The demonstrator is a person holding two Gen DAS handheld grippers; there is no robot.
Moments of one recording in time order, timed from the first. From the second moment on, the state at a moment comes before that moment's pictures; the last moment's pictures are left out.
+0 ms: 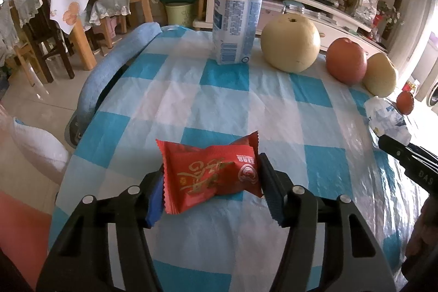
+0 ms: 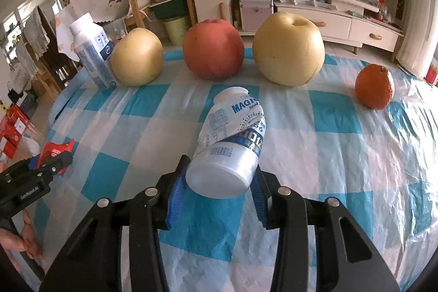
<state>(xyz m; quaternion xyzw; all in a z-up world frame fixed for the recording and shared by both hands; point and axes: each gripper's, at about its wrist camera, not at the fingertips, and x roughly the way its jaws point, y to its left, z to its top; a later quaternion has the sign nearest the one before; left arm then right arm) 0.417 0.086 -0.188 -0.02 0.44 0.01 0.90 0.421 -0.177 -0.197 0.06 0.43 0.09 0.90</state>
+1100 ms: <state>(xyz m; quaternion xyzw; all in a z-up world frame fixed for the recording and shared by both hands) 0.320 0.084 -0.153 -0.06 0.40 -0.07 0.91 0.321 -0.141 -0.166 0.01 0.40 0.16 0.90</state>
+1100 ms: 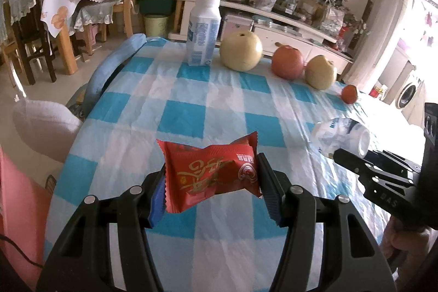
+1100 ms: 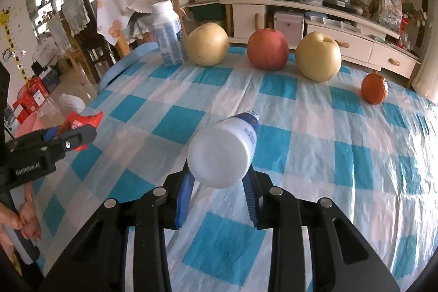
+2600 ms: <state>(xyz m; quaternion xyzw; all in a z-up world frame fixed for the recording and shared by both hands) 0.217 0.170 -0.085 -0.03 0.32 0.02 0.95 0.175 -0.018 -0.094 -0.04 0.34 0.27 0.90</state>
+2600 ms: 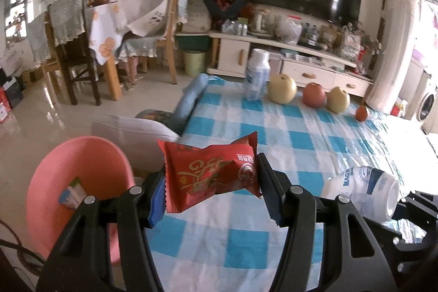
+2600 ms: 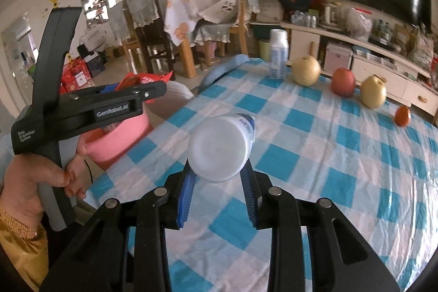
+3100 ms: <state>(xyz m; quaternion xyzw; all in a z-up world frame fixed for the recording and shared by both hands) 0.205 0.264 -0.076 -0.08 0.31 0.13 0.94 0.183 0.095 -0.075 -0.07 0.33 0.36 0.87</state>
